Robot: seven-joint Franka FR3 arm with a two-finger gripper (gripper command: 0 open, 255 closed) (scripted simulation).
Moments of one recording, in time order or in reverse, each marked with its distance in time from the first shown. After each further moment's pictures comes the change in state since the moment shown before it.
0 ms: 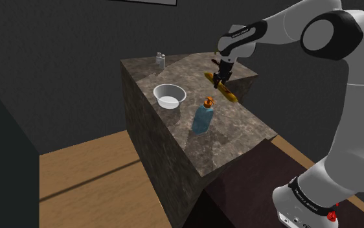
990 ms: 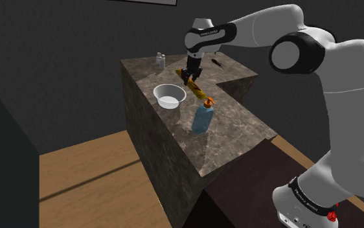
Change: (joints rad) arm 0.188 0.218 0.059 0.382 -0.016 -0.154 0.275
